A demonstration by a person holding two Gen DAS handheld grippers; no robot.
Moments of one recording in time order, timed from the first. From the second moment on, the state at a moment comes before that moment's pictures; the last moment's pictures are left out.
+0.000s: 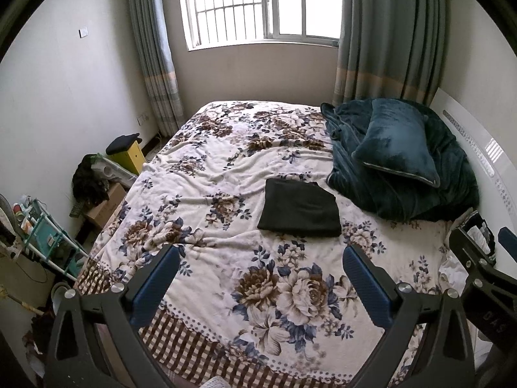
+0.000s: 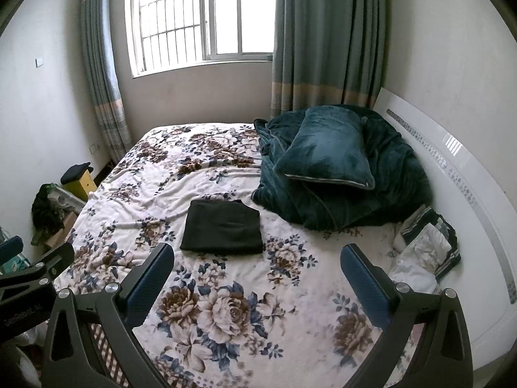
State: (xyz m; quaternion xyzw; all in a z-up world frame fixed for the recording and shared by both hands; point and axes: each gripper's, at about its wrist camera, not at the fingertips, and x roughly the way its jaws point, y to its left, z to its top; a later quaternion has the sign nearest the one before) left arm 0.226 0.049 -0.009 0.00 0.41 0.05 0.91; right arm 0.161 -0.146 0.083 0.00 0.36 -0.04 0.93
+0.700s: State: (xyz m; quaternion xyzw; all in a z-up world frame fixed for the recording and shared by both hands) left arm 0.221 0.048 -0.011 -0.01 0.41 0.06 0.91; right arm 0.150 -0.141 0.081 0.00 0.36 -0.04 0.93
